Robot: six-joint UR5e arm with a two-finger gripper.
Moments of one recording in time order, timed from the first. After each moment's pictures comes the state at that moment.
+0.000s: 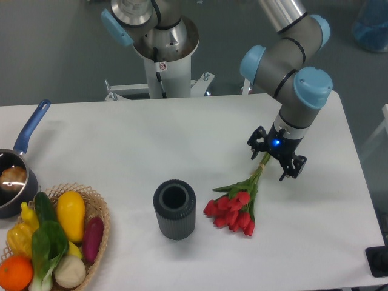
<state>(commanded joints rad) 2.78 -2.01 -1.74 -0.97 1.36 1.52</state>
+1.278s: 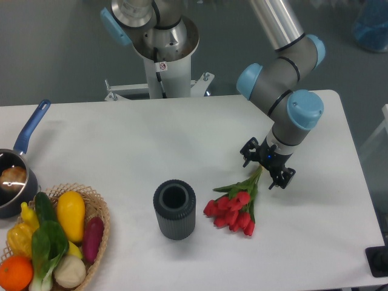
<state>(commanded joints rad) 2.75 -2.06 -1.76 -0.96 1.39 1.52</state>
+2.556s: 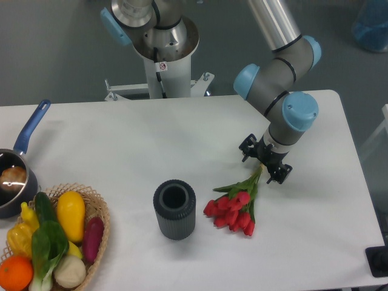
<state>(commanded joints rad) 2.75 -2.05 -1.78 -0.96 1.43 1.53</state>
